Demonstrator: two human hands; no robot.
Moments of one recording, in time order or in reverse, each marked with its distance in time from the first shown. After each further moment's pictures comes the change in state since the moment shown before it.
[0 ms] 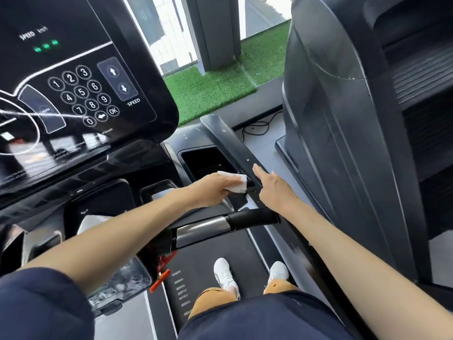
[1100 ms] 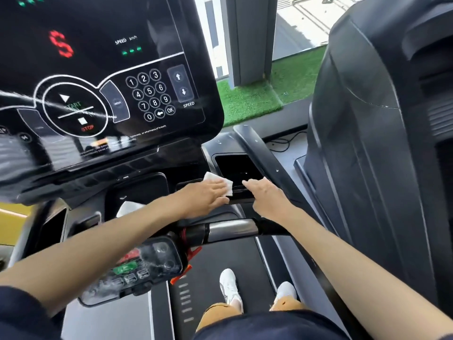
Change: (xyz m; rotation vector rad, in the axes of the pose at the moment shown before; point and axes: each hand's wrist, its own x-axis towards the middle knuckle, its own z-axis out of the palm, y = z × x) left_hand -0.084 -0.039 -0.020 0.403 -0.007 -0.128; right_hand 0.015 -0.064 0.029 -0.250 0.033 -0.325
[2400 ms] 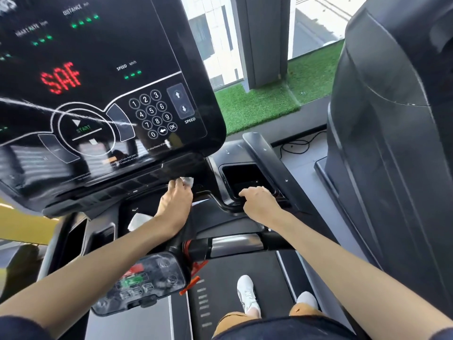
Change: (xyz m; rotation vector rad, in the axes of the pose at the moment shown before) left_hand -0.025 -0.011 -0.010 0.132 0.171 -0.745; right_hand 0.031 -0.021 -0.005 0.134 -0.093 0.081
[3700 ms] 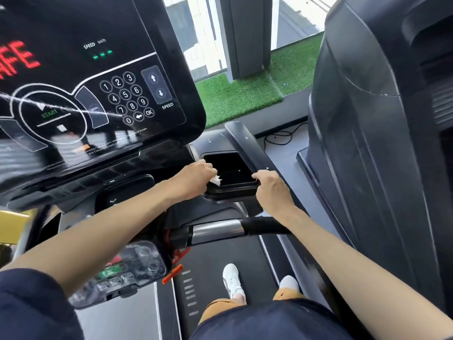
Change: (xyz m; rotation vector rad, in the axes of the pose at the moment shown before) left_hand 0.049 0.055 -0.011 -0.003 -0.176 0.536; right_hand -0.029 0.057 -0.001 0.172 0.356 0.116
